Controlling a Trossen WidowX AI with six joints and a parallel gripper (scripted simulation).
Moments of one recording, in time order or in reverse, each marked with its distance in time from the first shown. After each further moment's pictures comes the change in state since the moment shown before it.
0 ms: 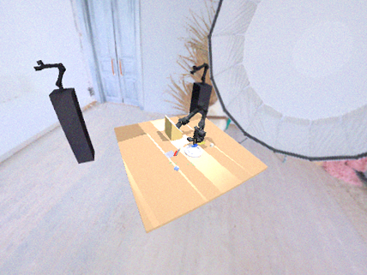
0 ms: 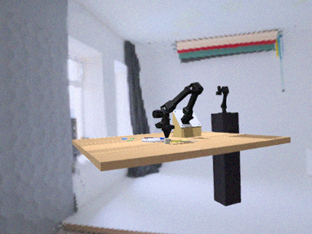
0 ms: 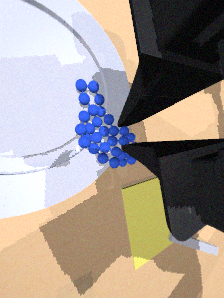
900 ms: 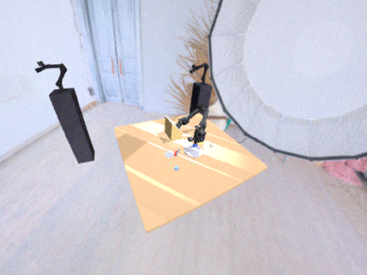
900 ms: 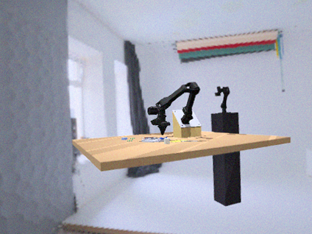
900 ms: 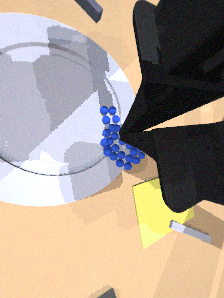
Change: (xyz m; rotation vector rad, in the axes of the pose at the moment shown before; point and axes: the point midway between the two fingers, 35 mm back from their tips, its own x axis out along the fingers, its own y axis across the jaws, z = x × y) arm -0.026 -0.011 0.029 0.002 -0.004 -0.009
